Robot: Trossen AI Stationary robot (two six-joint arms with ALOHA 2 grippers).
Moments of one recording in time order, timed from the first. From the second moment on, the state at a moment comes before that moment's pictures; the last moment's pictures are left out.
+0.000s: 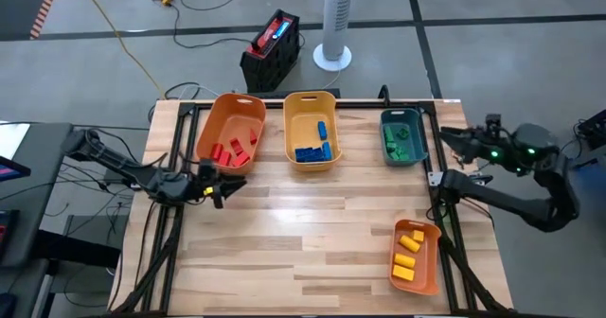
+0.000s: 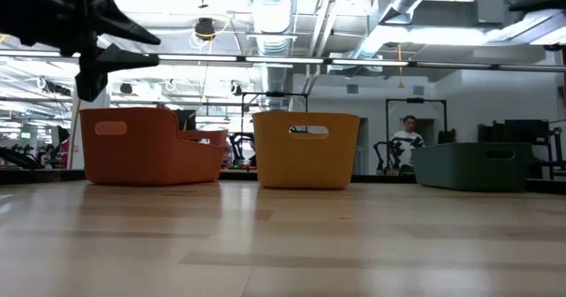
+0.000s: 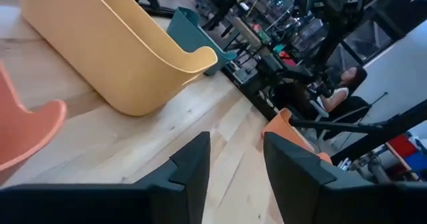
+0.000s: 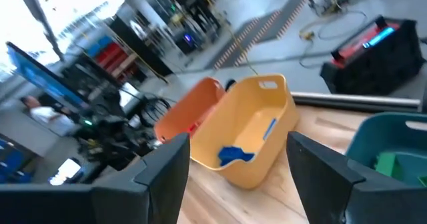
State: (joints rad) left arm -0.40 0.55 0.22 0.21 -0.71 -0.84; right arm -0.45 0.15 0.91 -0.93 0.11 0.67
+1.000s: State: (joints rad) left arm -0.35 0.20 0.01 0.18 -0.66 -0.77; right arm -0.73 0.00 0.74 -0.81 -0.24 0.71
